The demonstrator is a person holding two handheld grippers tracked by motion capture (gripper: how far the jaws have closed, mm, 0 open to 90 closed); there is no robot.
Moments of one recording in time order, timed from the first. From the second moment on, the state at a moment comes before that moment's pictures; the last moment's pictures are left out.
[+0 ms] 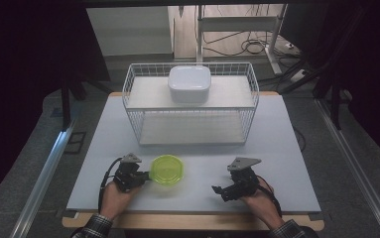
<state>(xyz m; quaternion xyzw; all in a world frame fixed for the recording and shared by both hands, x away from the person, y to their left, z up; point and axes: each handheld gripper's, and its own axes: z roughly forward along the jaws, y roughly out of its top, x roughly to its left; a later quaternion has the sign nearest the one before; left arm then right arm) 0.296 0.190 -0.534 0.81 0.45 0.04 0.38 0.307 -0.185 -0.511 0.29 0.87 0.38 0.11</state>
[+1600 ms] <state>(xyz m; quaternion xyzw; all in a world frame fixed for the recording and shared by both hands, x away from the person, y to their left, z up) 0.250 0.166 -0.513 0.83 0.36 0.16 0.39 0.306 -0.185 -0.511 0.29 0.87 0.38 0.10</state>
